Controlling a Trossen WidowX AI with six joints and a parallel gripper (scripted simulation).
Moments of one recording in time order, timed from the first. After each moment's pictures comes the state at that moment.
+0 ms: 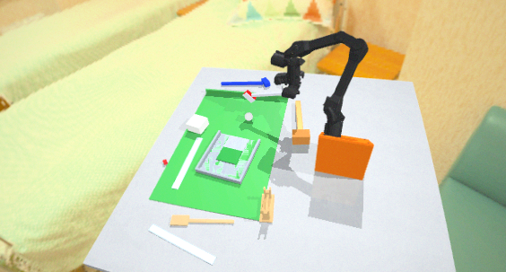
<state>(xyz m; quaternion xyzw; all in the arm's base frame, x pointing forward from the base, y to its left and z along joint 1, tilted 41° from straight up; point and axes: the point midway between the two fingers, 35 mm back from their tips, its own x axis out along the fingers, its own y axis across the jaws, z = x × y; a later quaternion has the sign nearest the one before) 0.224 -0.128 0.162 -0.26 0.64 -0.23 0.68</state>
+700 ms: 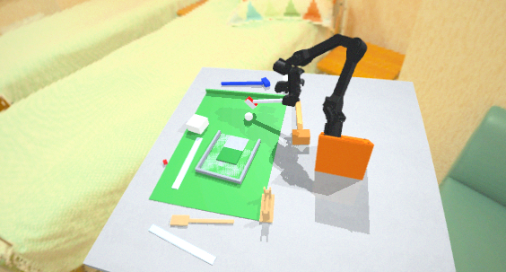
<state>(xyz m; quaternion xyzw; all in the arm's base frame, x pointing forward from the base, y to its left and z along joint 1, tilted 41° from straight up) 0.226 -0.161 0.130 -0.26 0.63 -0.24 0.68</state>
